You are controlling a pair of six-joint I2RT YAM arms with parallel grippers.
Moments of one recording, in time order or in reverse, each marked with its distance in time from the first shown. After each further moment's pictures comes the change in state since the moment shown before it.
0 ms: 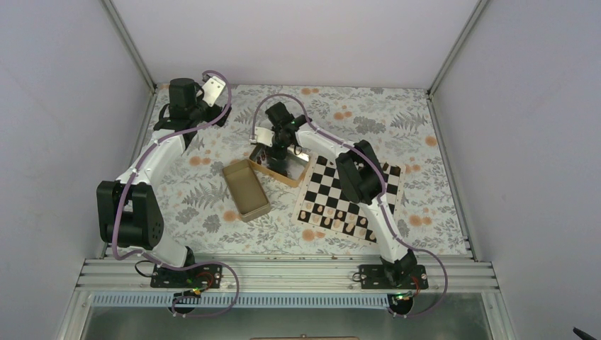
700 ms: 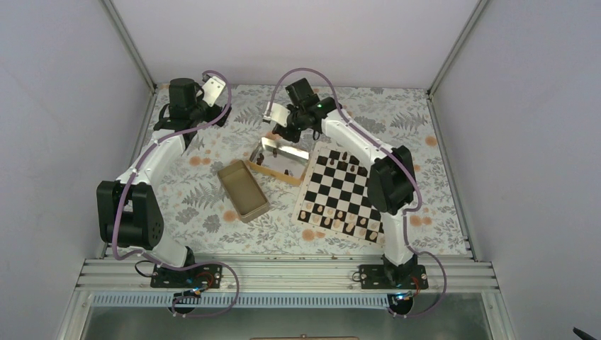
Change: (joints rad) left arm 0.000 0.000 0.000 0.000 0.000 0.000; right arm -0.055 -0.306 -0.083 -0.082 -0.076 0.035
